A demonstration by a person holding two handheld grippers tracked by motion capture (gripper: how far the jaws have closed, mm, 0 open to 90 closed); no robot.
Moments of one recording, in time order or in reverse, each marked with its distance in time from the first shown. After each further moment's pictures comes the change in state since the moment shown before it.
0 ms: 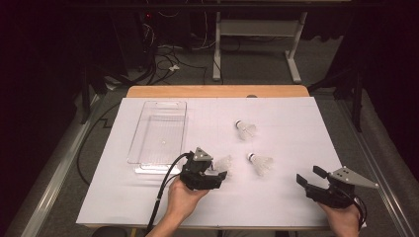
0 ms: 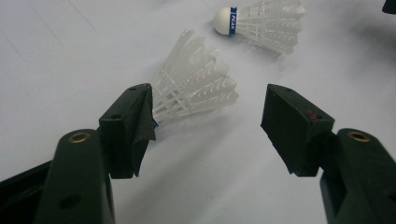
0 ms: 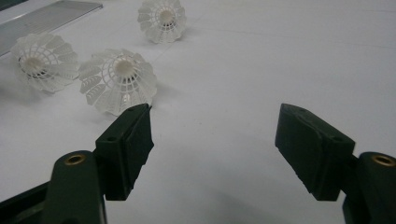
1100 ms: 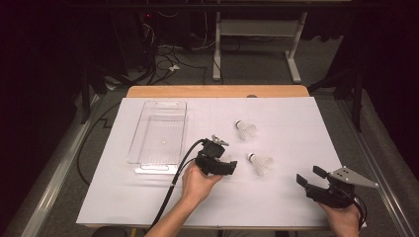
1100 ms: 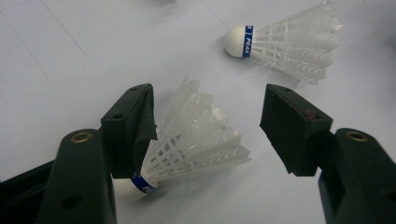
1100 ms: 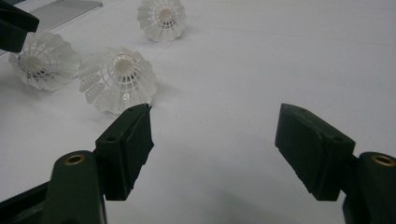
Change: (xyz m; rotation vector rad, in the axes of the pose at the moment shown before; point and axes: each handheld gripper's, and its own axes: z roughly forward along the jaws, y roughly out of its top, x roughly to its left) left arm -0.001 0.041 0.036 0.099 0.039 -0.014; right arm -0.001 0.000 0.001 0.006 0.003 0.007
